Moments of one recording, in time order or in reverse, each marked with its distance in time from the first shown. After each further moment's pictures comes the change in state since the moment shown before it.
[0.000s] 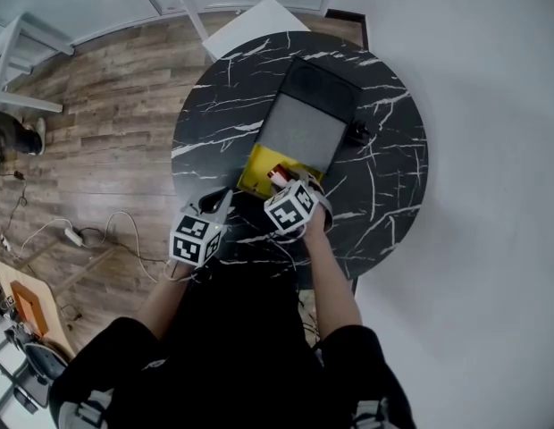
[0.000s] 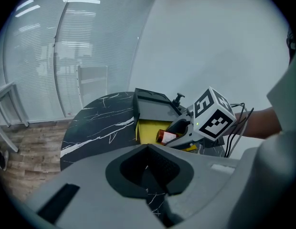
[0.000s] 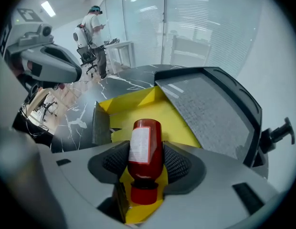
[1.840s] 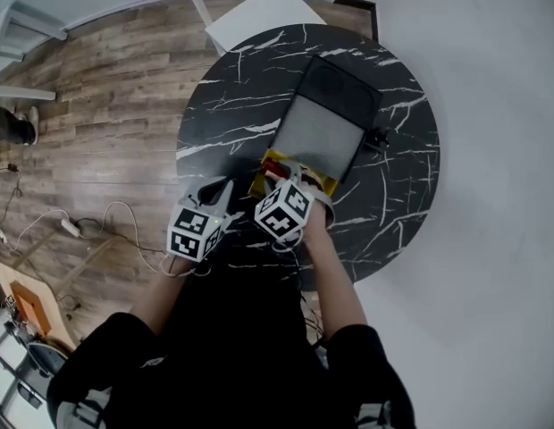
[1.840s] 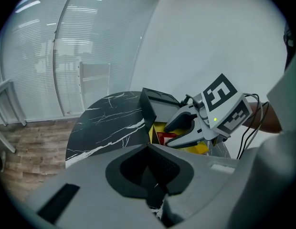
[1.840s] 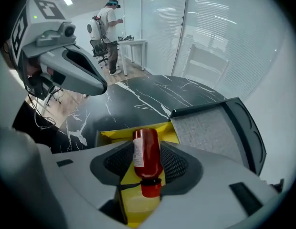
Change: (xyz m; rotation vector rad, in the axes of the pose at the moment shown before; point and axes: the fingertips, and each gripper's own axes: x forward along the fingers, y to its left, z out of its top) left arm 0.015 0.050 0.013 -0.008 0.011 -0.024; right arm 0.003 0.015 0.069 -0.183 0.005 0.005
